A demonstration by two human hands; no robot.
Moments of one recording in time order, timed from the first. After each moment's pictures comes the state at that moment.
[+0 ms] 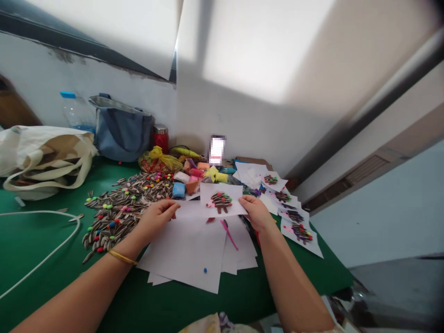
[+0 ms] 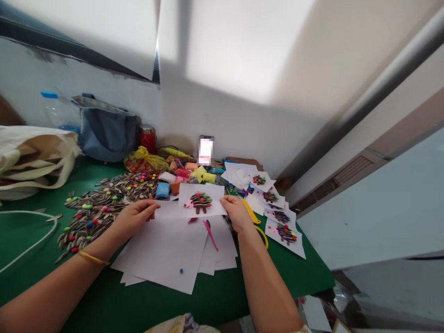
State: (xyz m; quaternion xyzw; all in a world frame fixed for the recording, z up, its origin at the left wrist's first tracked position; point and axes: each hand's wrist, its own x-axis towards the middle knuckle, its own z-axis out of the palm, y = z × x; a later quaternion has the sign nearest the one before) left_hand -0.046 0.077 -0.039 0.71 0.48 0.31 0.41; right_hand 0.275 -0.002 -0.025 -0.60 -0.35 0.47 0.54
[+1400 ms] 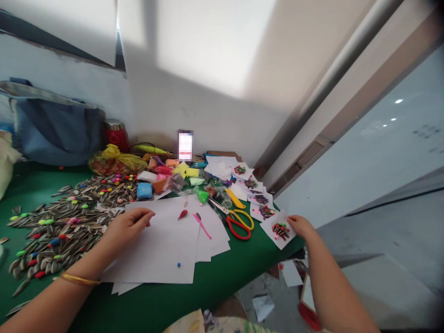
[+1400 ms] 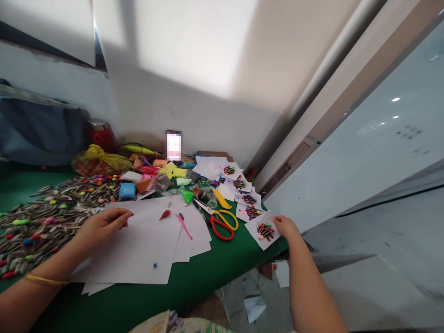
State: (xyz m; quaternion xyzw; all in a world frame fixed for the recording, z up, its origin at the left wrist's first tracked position) left_hand -0.036 0.077 -0.052 0.80 0.45 0.24 0.31; right_hand 0.563 -0.204 -0.069 -0.94 -0.29 0.16 0.09
